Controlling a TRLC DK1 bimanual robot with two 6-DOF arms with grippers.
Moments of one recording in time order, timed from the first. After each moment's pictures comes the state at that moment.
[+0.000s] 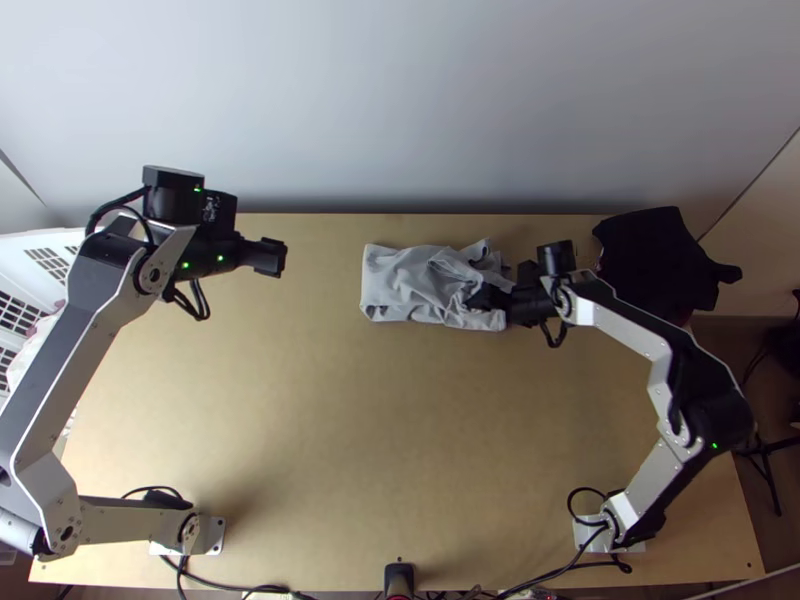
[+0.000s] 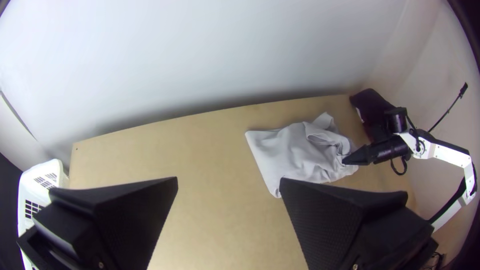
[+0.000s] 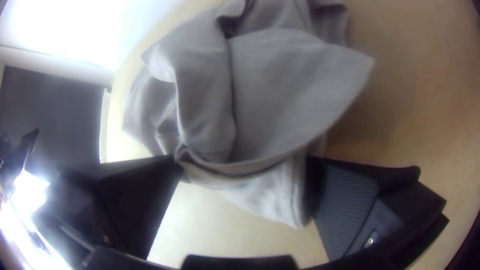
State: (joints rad) left arm -0.27 1.45 1.65 -0.89 0.05 -0.06; right arm 0.25 1.85 1.17 -0.30 -0.51 0.48
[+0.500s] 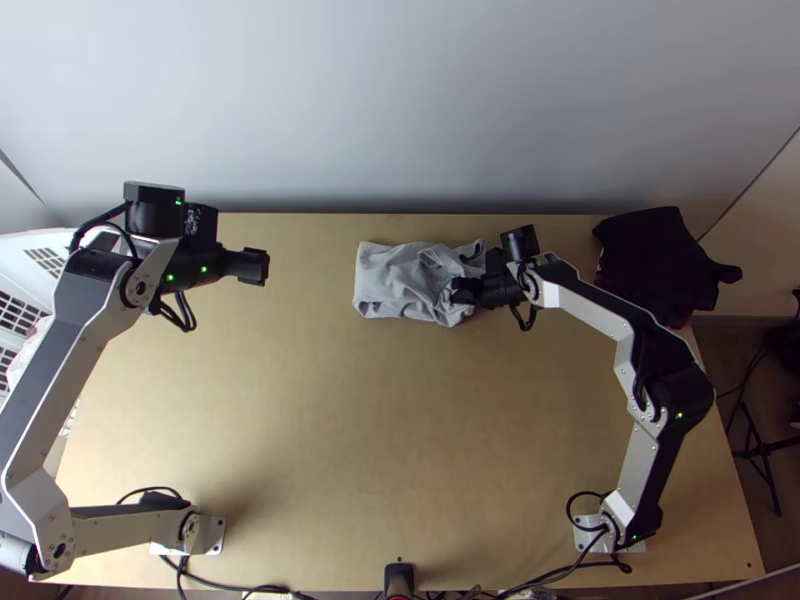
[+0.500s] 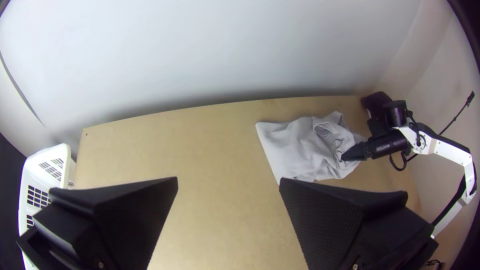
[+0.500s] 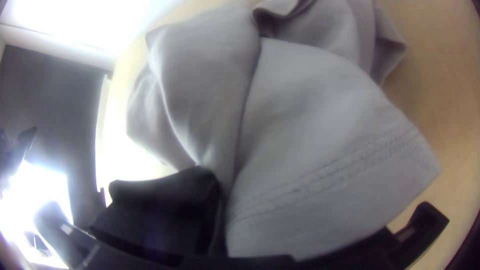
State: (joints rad) left arm -0.20 1.39 1.53 -0.86 0.05 -0.06; right arm 0.34 2.00 1.38 -0.34 -0.48 0.46
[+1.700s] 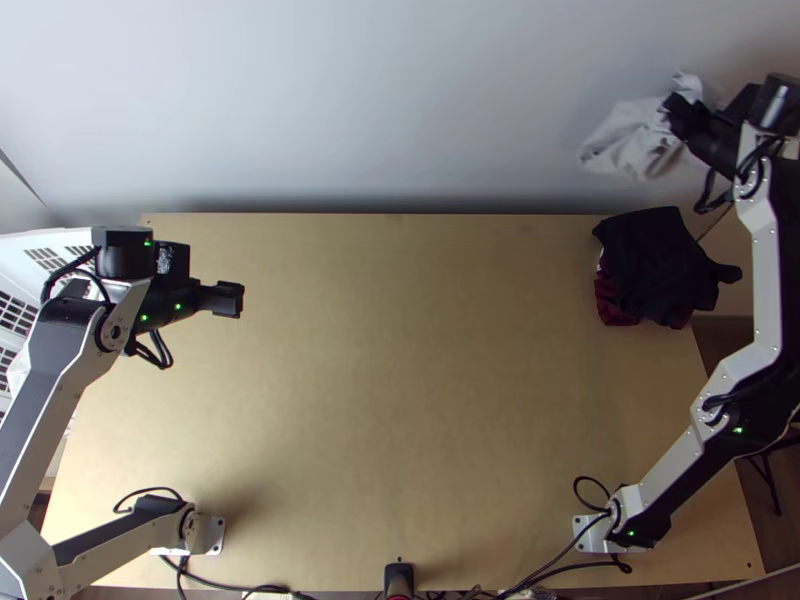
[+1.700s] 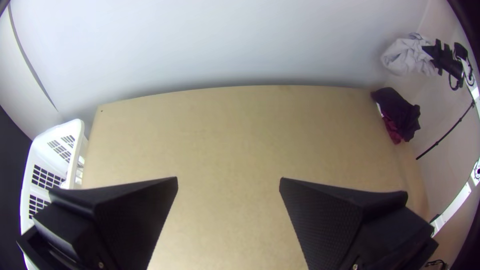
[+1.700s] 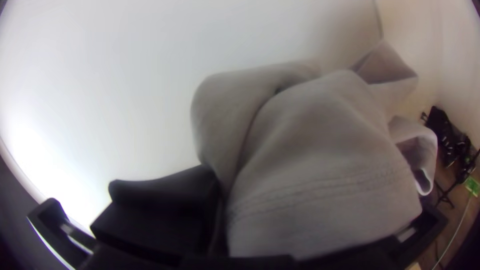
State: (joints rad) left arm -0.11 1.20 1.30 -0.83 0.07 -0.02; right arm -0.18 1.88 2.18 -0.61 -0.17 0.48
